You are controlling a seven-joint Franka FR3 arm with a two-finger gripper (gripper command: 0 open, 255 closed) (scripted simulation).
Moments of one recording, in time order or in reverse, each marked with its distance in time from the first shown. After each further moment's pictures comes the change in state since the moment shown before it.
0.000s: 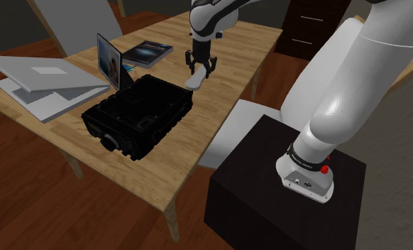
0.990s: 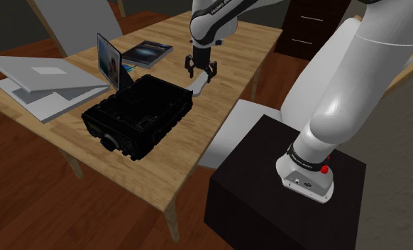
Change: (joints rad) arm 0.000 0.031 0.000 -0.035 0.001 0.067 -0.001
